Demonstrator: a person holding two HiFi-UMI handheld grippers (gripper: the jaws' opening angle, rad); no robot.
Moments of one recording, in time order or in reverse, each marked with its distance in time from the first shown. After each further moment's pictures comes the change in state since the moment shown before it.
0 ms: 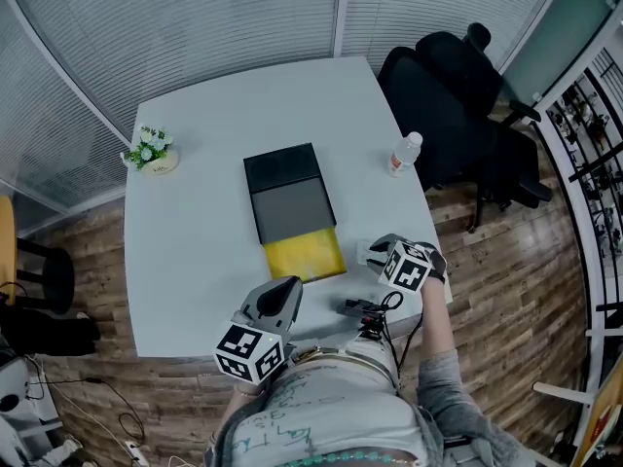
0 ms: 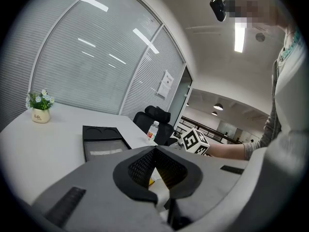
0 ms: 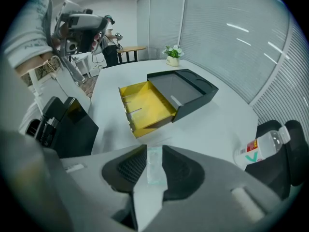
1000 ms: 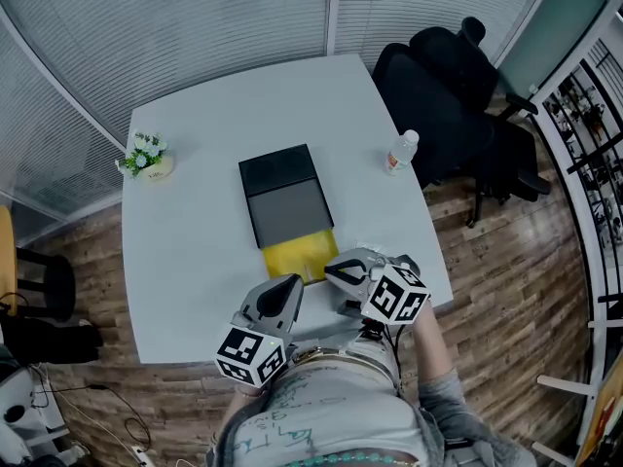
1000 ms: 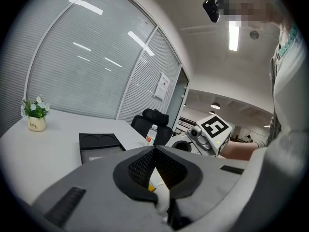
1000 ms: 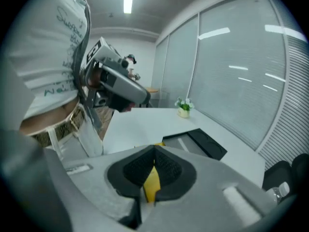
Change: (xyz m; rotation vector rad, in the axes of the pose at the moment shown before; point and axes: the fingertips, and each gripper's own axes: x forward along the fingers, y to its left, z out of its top) left arm 0.007 -0.002 0.015 0.053 -0.034 -0.018; right arm -0.066 0.056 0.137 -0.159 -0.501 0.003
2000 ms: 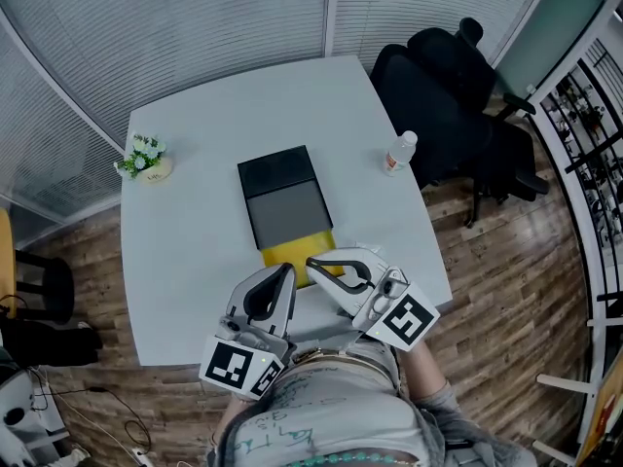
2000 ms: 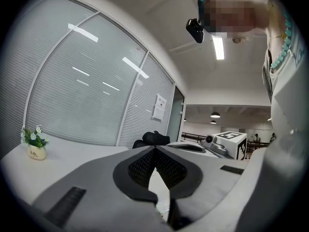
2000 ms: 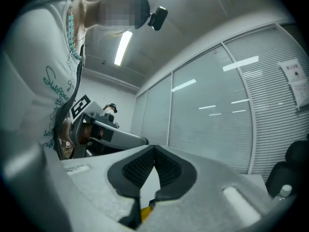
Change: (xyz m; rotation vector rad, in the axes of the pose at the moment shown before) left arm -0.022 -0.015 0.089 0.107 -0.253 0.028; right arm -0.072 -0.025 0.140 0.161 -0.629 -0.273
